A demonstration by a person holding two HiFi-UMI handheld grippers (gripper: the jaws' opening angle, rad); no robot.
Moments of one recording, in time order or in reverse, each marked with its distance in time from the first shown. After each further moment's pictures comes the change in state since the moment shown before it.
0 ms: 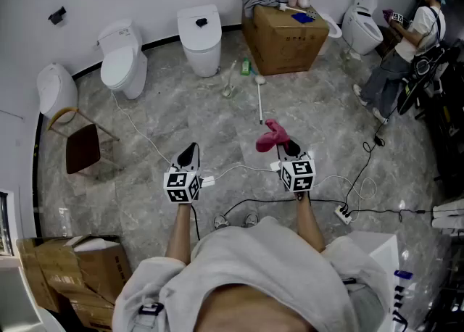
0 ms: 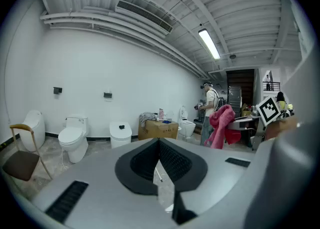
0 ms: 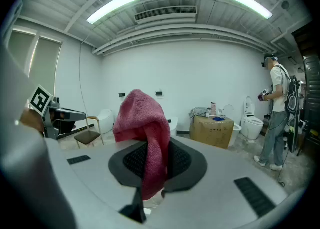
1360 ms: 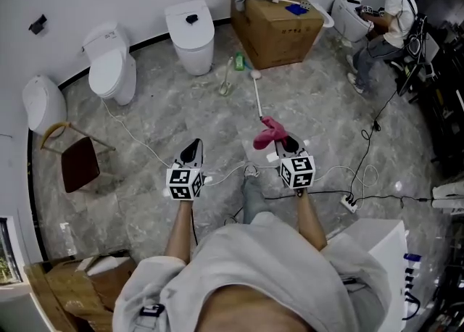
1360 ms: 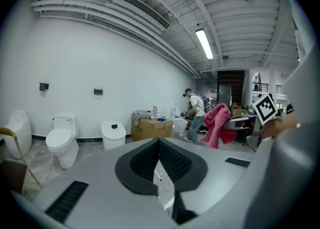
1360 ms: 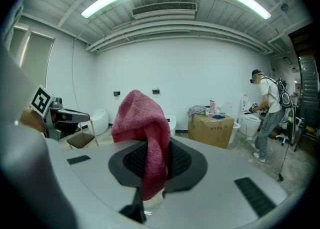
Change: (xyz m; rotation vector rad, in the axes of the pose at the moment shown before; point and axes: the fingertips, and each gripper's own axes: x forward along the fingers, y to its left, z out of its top) left arm 0.049 0.065 0.001 0.031 0.026 -0.122; right arm 0.069 0.042 0.004 0.026 0.013 -0.051
